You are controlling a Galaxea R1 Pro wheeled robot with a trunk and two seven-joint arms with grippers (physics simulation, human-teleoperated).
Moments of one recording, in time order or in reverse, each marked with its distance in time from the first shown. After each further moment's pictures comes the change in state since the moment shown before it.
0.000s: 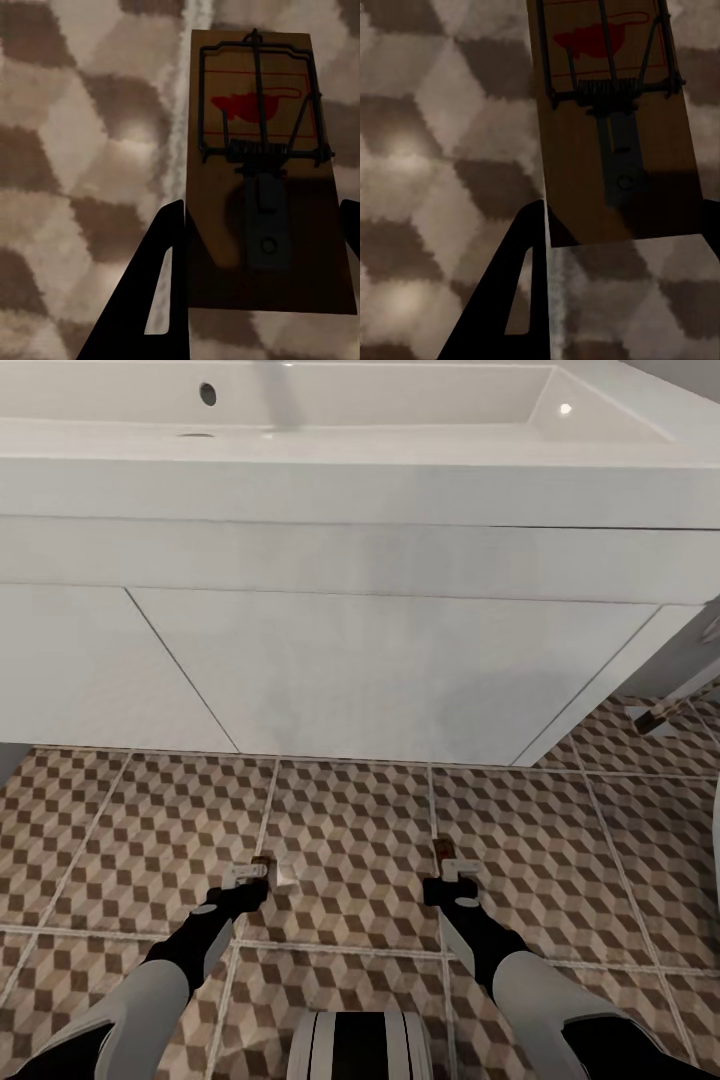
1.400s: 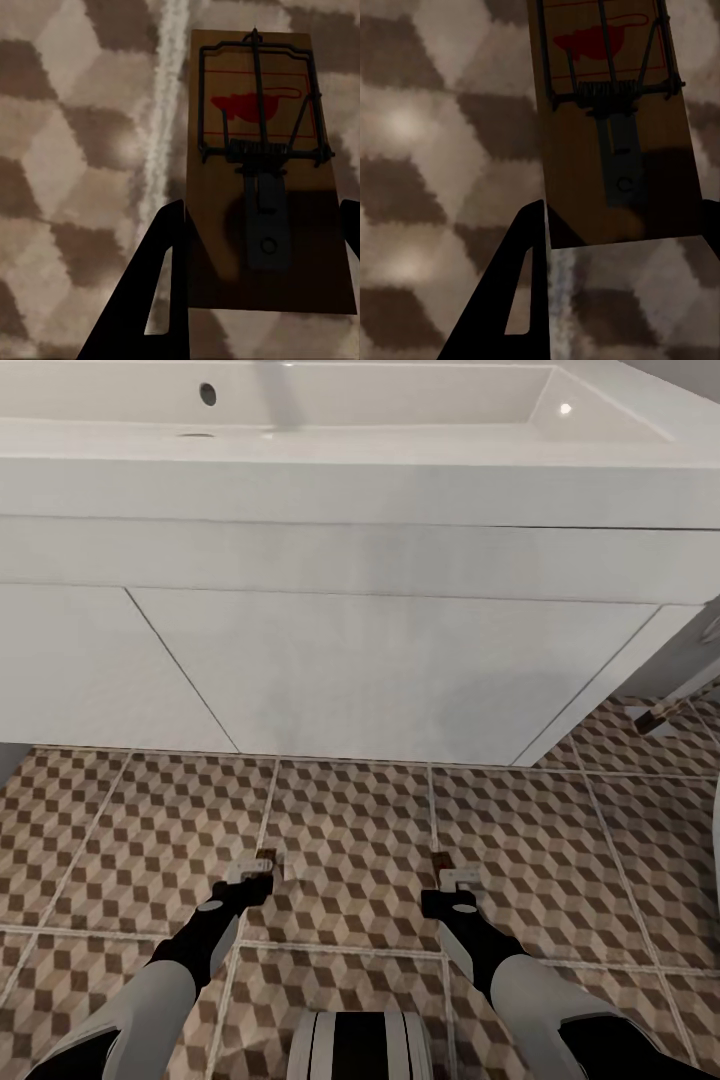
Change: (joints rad) left arm 0.012 -0.027 -0.004 -0.052 -0.006 0.000 0.000; right arm 0.000 0.007 0.001 0.044 -0.003 0.041 0.004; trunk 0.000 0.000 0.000
